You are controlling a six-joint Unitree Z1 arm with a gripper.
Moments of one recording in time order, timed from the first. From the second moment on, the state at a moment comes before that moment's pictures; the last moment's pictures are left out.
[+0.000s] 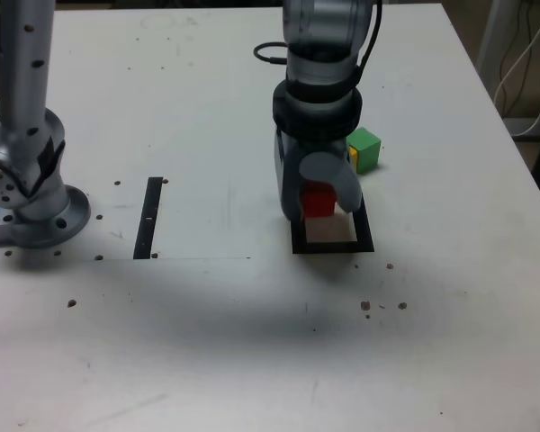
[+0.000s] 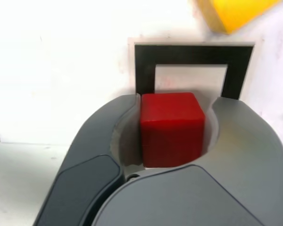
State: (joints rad) arm -0.13 1.94 -1.35 1.02 0.09 -0.20
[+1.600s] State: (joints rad) arm -0.13 1.98 -1.29 0.88 0.11 -0.11
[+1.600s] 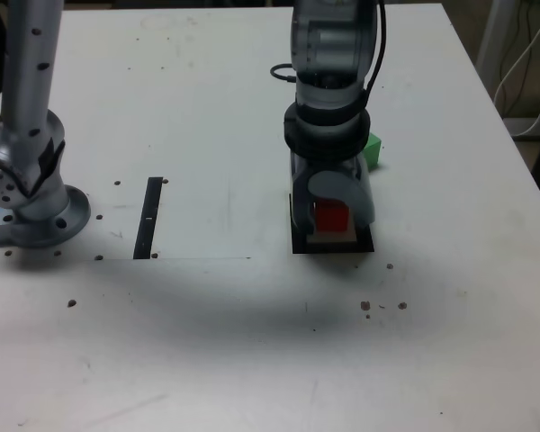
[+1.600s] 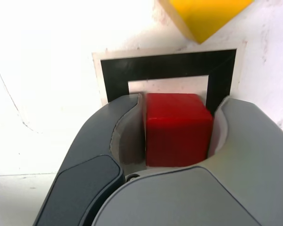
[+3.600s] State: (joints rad) arm 0.06 1.99 -1.43 1.16 0.31 0.77
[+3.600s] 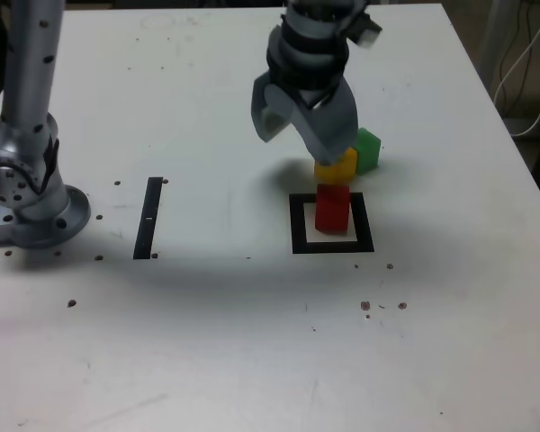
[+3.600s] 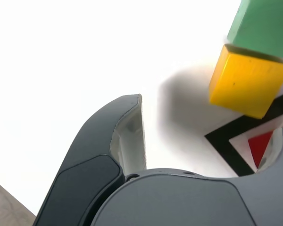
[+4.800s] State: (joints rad) arm 0.11 2.06 -1.36 1.02 0.29 0.84
